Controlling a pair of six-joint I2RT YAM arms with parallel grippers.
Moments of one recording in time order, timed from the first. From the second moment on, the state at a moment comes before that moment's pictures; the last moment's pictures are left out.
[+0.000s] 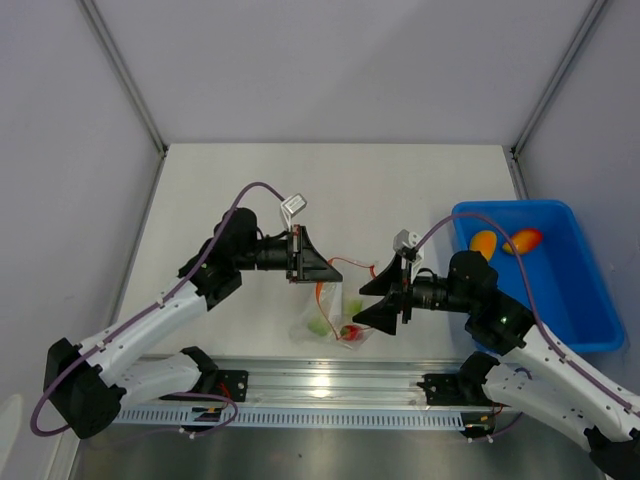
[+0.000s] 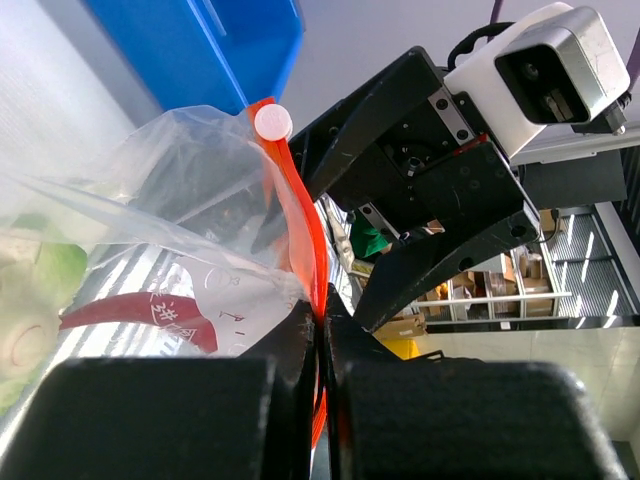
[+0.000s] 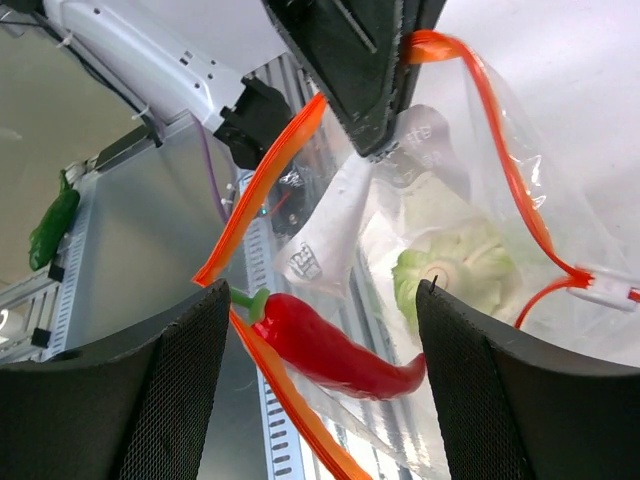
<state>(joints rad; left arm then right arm) -0.67 1.05 0.83 0.02 0.81 -1.07 0.81 0.69 0.71 -0.16 -0.62 0.31</state>
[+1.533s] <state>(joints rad) -0.67 1.20 1.08 -0.35 0.78 -0.80 0.81 0.72 1.01 -0.75 -0.12 0.57</state>
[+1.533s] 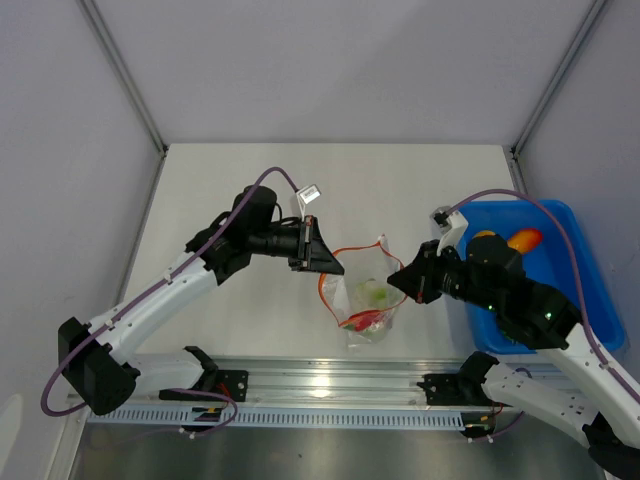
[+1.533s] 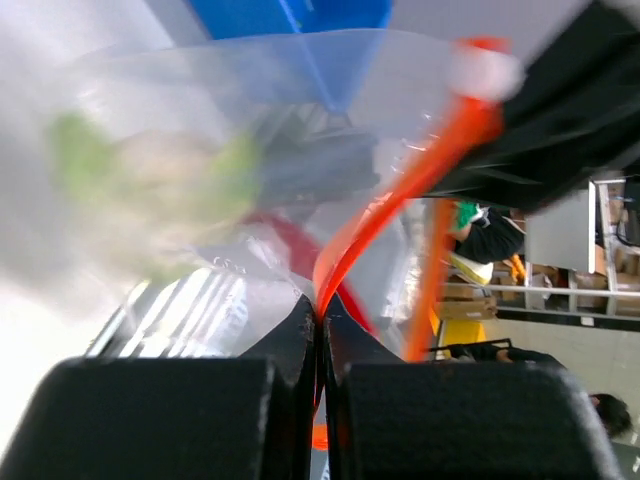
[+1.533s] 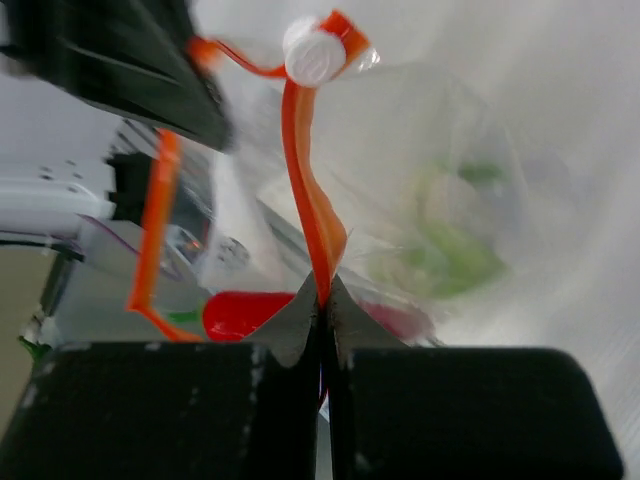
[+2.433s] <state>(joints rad) -0.78 1.19 0.97 -0.42 0.64 -0.76 0.90 0.79 1.07 -0.71 -0.06 0.53</state>
